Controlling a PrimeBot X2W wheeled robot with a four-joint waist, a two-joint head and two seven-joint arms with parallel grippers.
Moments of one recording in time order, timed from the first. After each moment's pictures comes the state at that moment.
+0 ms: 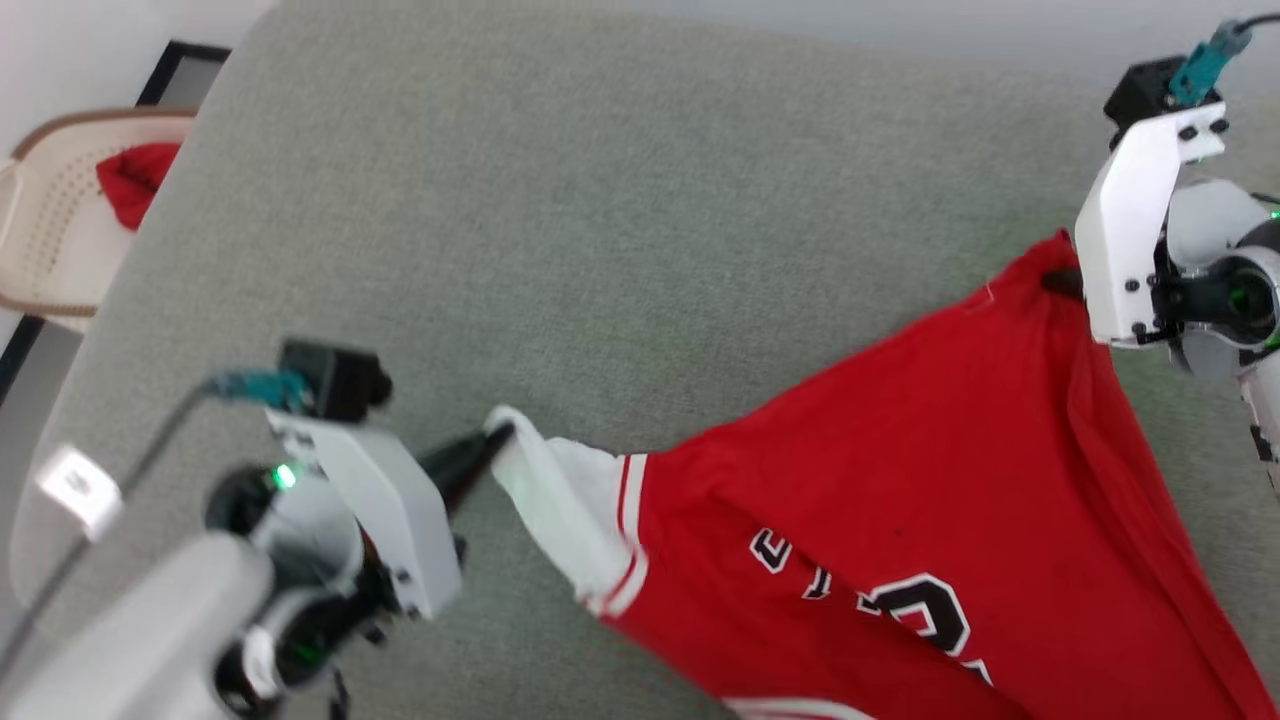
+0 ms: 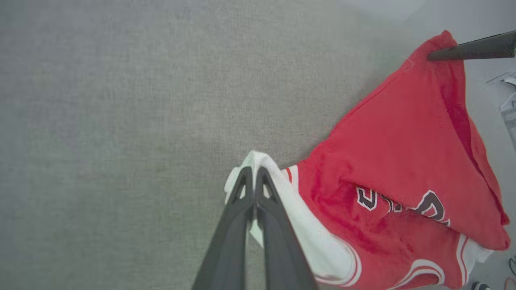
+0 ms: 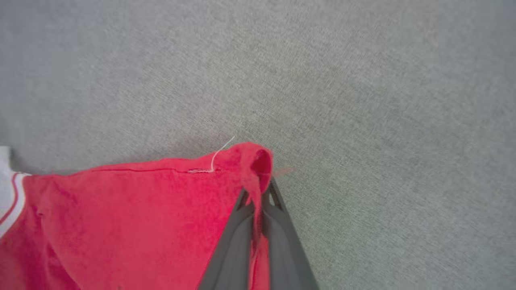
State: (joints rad) left arm -0.47 0.68 -0.66 -0.11 -1.11 0.18 0.35; right arm -0.95 -0.38 0.34 0.54 0.61 0.13 1.08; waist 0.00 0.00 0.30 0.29
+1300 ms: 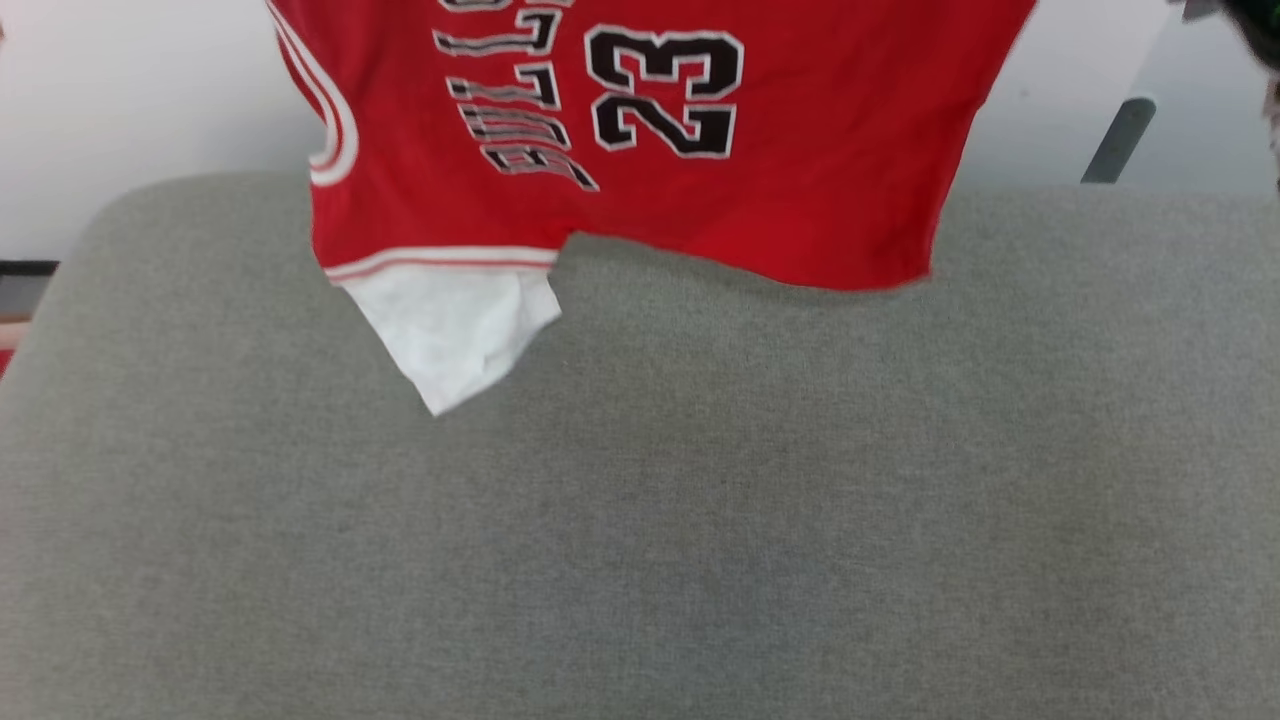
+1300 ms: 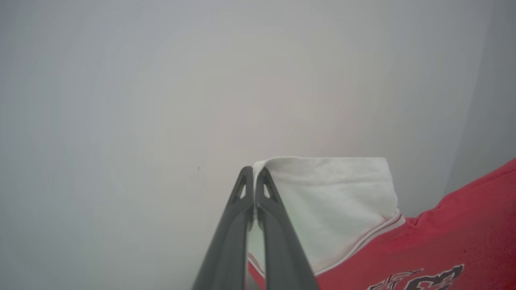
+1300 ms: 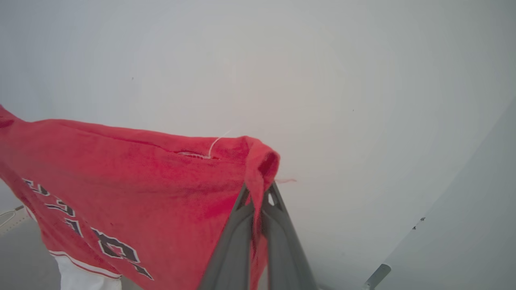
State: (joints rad) left arm -1.56 0.61 -0.64 0.69 -0.82 -0.10 0.37; right arm -1.34 -0.27 0.33 0.66 0.49 0.13 0.47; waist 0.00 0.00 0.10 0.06
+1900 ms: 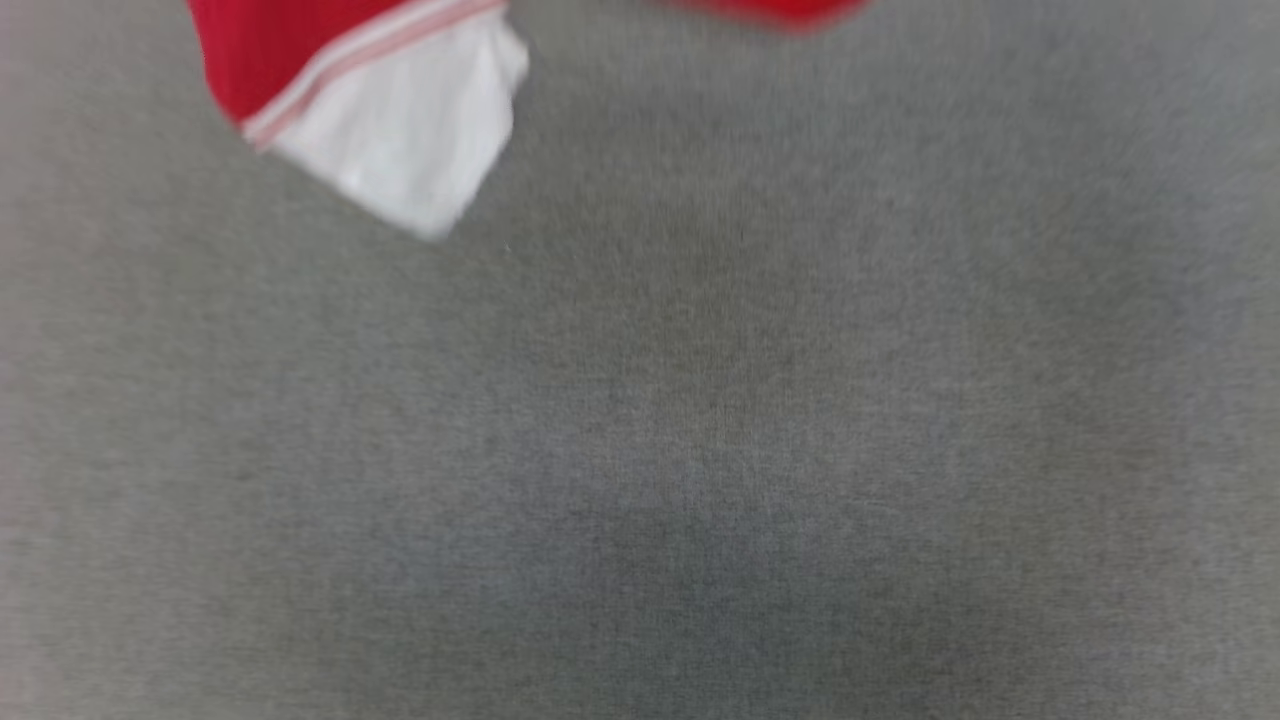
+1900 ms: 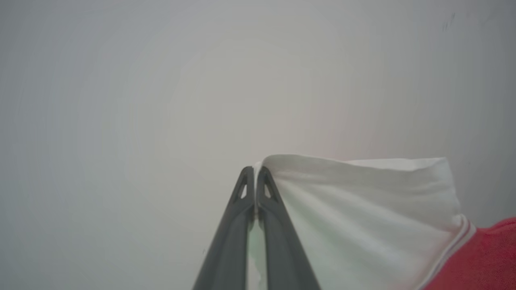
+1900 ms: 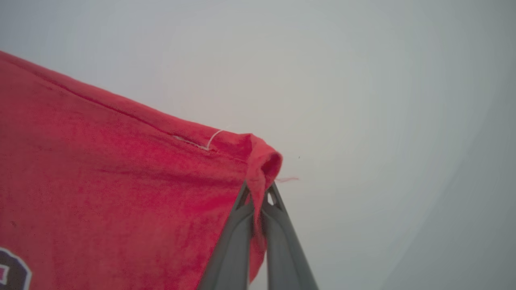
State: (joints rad) left arm -1.92 0.57 -0.64 0.85 -0.68 -0.08 0.03; right arm -1.61 -0.29 0.29 0.73 0.26 0.13 0.12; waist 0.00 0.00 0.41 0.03
